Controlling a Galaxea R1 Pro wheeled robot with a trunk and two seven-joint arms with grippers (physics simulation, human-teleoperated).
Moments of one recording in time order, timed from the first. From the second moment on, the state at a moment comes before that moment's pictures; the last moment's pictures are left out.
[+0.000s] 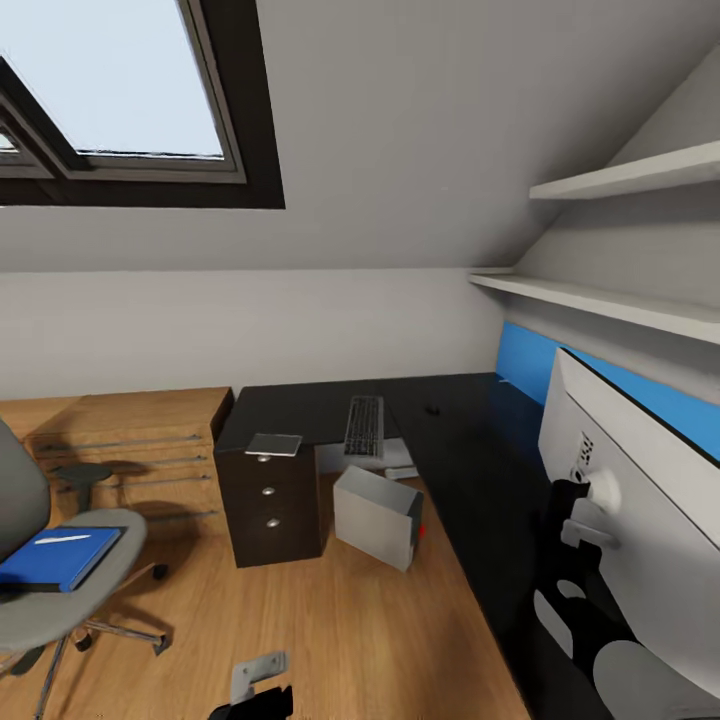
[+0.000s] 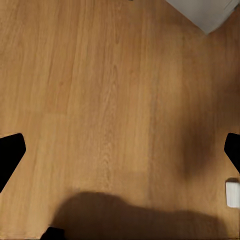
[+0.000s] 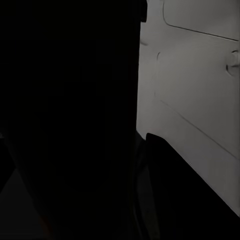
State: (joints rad) left arm -0.04 0.01 -0.37 -1.16 0.56 0.37 0.51; right arm -0.66 -0.16 0.10 -0.34 -0.27 -0.45 -0.43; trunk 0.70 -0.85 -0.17
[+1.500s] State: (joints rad) left arm -0.04 0.01 -0.34 -1.16 0.56 0.37 0.51; right arm -0.66 -0.14 0.12 -0.34 -0.27 -0.45 -0.43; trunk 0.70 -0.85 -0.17
